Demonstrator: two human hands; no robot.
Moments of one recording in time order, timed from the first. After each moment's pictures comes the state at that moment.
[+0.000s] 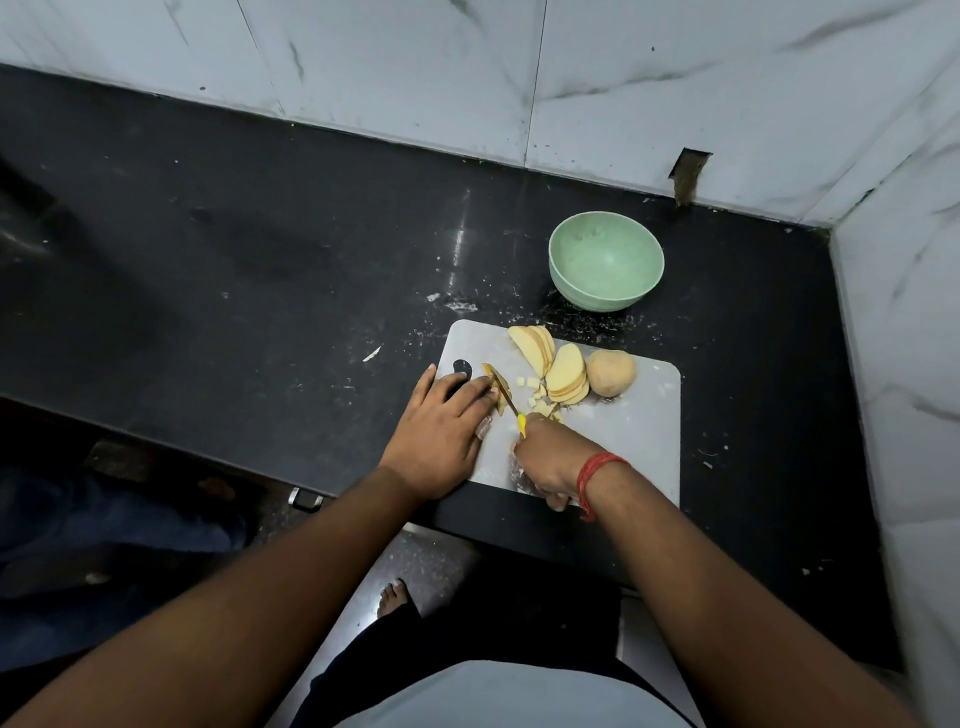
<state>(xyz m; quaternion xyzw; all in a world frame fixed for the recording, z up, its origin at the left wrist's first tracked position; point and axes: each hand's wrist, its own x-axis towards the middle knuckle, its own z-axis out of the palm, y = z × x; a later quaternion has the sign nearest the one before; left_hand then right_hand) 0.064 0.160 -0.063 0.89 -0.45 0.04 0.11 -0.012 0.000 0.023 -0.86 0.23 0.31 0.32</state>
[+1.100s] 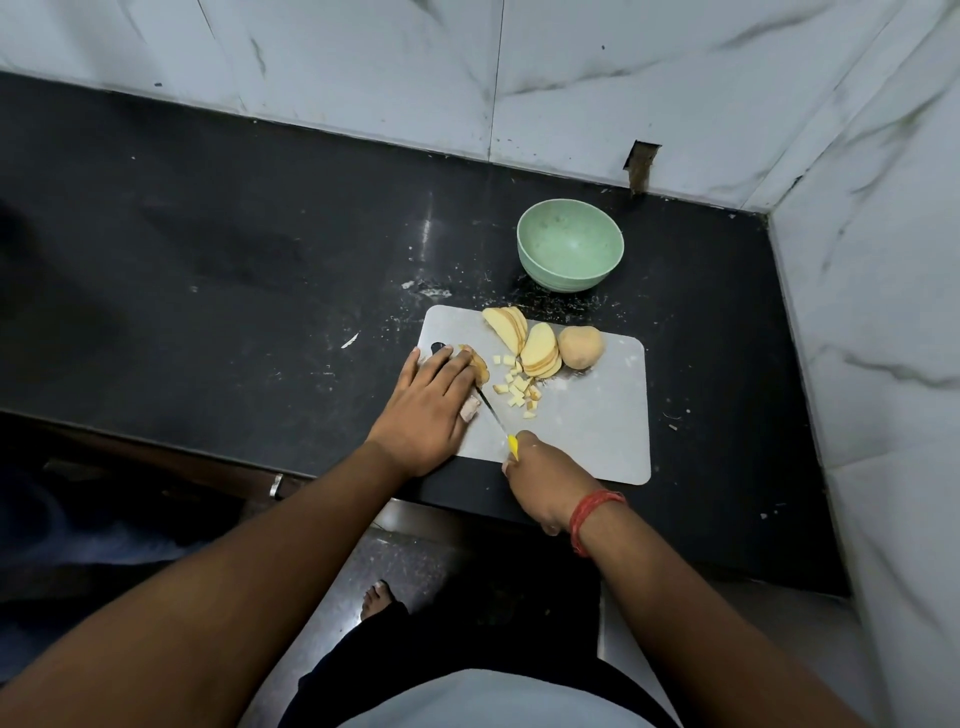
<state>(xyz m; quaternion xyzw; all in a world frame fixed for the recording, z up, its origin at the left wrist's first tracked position) 0.062 0.159 -0.061 0.87 -0.47 0.01 0.12 -0.076 0.027 0.031 -0.86 0.28 0.28 0.32</state>
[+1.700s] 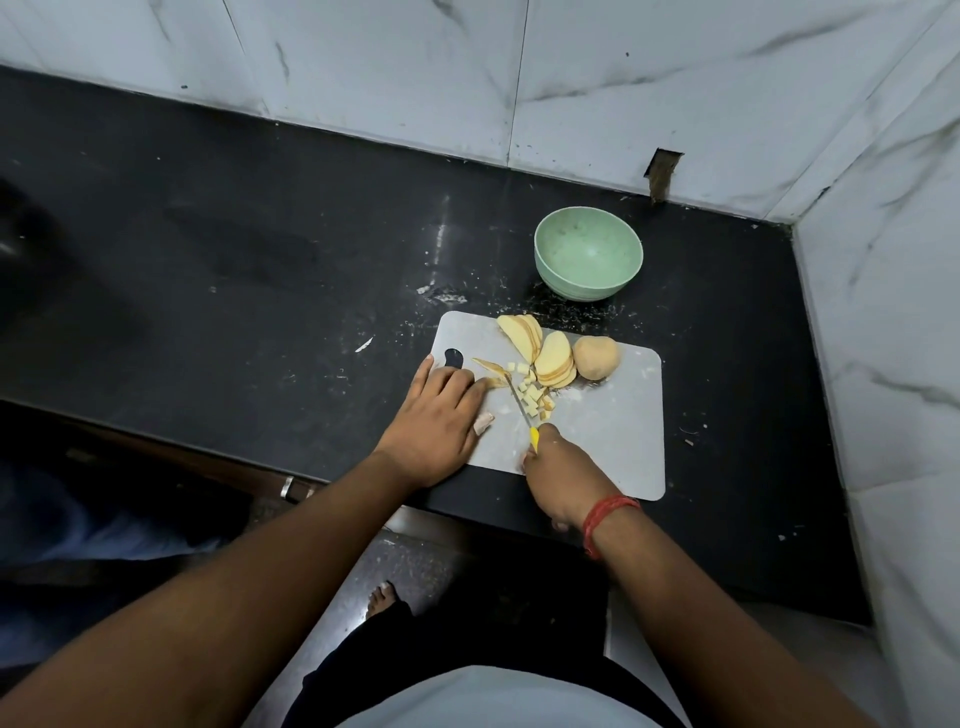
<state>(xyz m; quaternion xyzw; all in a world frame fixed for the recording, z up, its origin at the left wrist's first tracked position) 0.061 0.164 -0.065 0.86 -0.49 0.08 0.12 -0.066 0.018 0.033 -0.86 0.31 0.24 0.34</state>
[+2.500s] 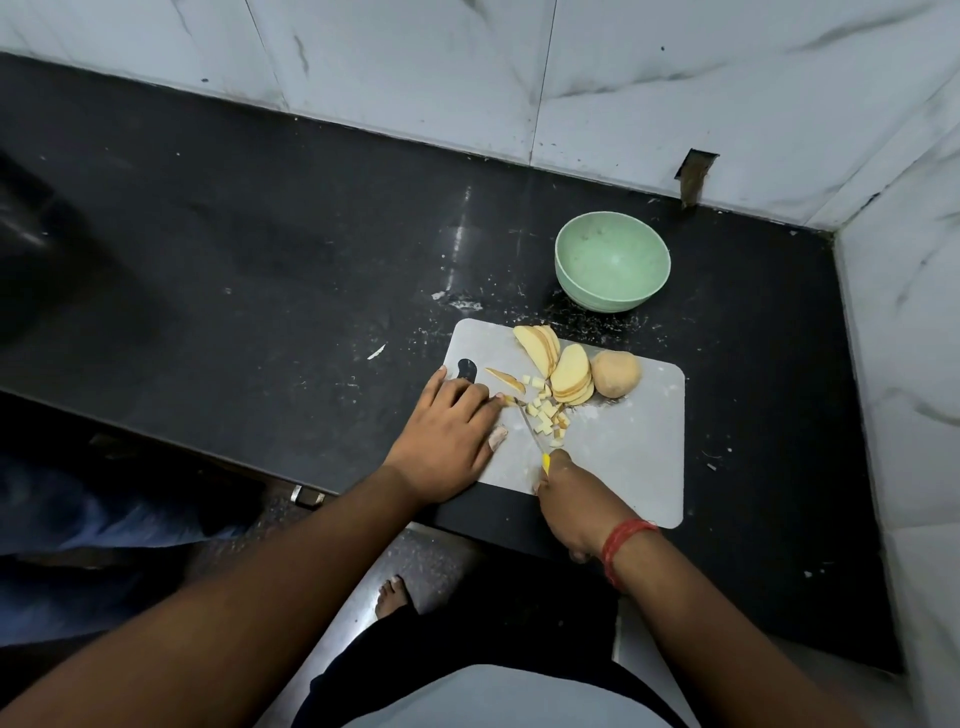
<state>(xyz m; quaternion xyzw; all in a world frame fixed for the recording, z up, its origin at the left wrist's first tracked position) 0.060 0.162 -0.063 0.86 -0.48 0.09 0.12 -0.062 0.007 0.016 -0.87 0.24 0.30 0.30</state>
